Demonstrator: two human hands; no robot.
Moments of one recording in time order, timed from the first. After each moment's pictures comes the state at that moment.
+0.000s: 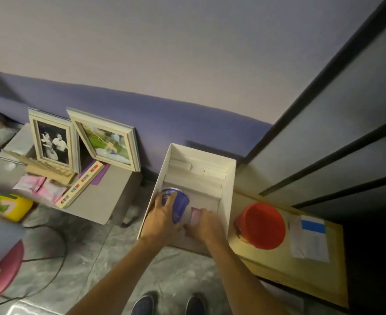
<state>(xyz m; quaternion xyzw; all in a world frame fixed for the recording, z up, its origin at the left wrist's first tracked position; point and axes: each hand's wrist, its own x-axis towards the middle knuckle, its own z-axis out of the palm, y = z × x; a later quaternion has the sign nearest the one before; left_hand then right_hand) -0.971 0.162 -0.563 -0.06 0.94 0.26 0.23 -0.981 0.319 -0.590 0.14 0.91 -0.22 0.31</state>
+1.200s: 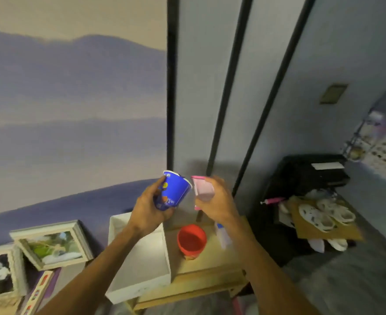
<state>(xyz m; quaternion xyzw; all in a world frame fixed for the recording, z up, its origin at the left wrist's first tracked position) -0.983 0.254 -0.285 0.25 0.81 0.53 0.06 -0.897 0.474 -0.252 0.16 0.89 -0.40 -0.15</state>
